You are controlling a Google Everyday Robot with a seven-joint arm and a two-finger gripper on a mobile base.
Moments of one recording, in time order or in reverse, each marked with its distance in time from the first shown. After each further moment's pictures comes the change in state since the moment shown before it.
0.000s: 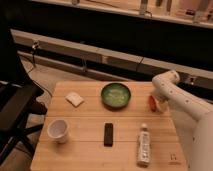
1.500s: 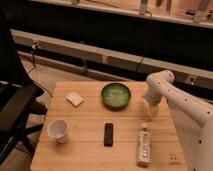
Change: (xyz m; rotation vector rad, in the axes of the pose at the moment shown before) arm -0.071 0.005 -0.049 -0.029 -0.105 0.123
